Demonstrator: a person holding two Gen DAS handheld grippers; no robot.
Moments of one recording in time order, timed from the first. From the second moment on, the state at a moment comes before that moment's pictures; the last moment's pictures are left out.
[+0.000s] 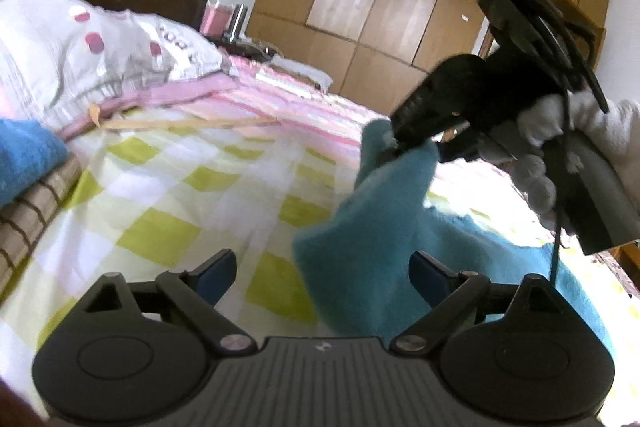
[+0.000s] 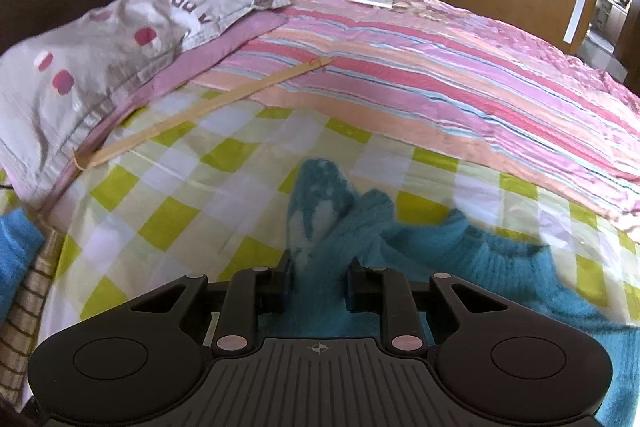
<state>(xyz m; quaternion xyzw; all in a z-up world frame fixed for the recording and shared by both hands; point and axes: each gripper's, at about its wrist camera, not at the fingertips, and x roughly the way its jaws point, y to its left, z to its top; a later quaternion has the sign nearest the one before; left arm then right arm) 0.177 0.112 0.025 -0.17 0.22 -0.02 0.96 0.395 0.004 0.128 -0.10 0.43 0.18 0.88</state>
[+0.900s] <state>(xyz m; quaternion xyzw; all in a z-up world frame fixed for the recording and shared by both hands) 0.179 0.038 0.041 -0.10 0.22 -0.13 0.96 0.379 -0.027 0.142 -0.06 0.46 0.18 0.87</state>
